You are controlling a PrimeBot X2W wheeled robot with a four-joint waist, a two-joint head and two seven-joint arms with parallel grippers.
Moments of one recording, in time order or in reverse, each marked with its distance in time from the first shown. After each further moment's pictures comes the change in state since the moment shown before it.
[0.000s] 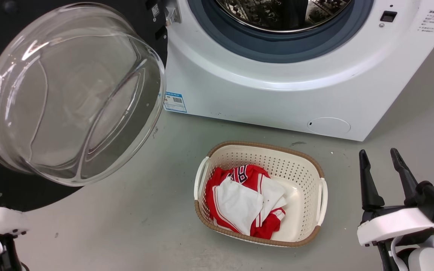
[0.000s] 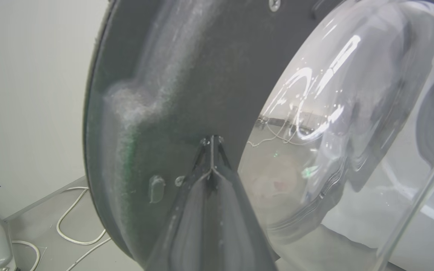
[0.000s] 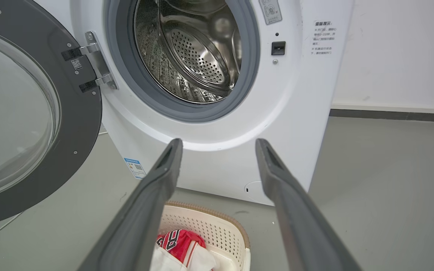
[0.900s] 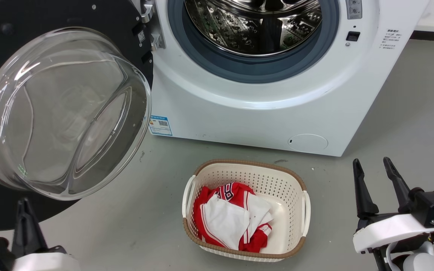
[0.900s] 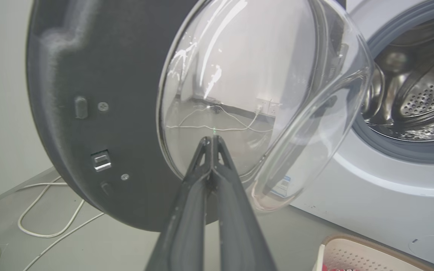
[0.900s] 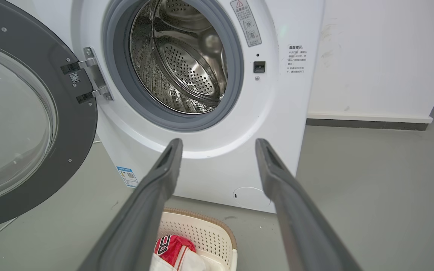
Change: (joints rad) left arm 0.193 -0.134 -0.063 -0.125 0.103 -0.004 -0.044; right arm 0.009 0.000 0.011 0.044 0.001 0.000 -0.010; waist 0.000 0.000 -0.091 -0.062
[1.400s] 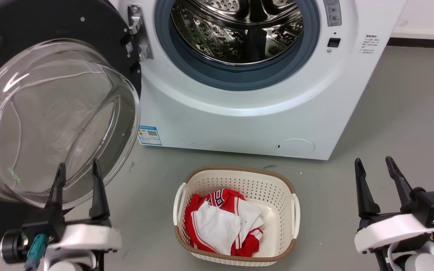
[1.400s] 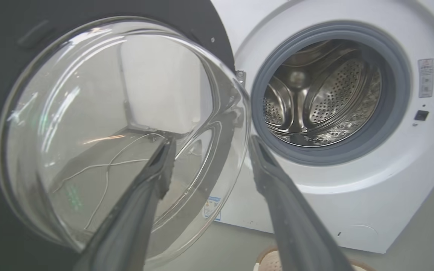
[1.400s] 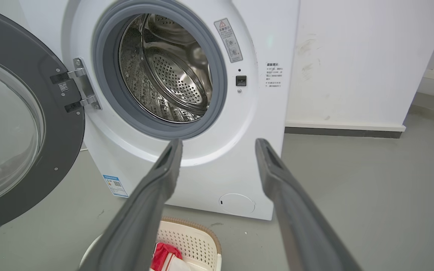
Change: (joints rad) left arm -0.118 -0.042 -0.162 0.008 0.105 -0.059 -0.002; right arm 0.011 0.000 -0.008 -0.021 -0.020 0.000 0.007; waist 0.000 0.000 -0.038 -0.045
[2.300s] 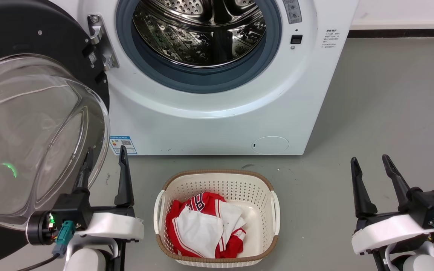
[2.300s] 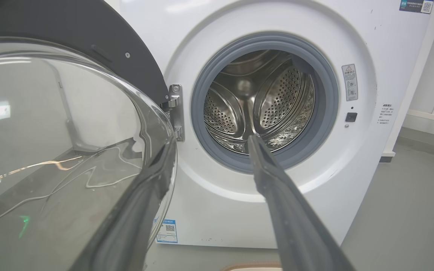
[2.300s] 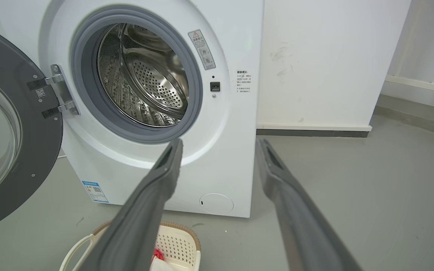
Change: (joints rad) left arm -0.095 -0.087 -0.023 0.051 0.109 -0.074 0.000; right arm 0.010 0.000 0.023 -0.048 -0.014 0.000 0.021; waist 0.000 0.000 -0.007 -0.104
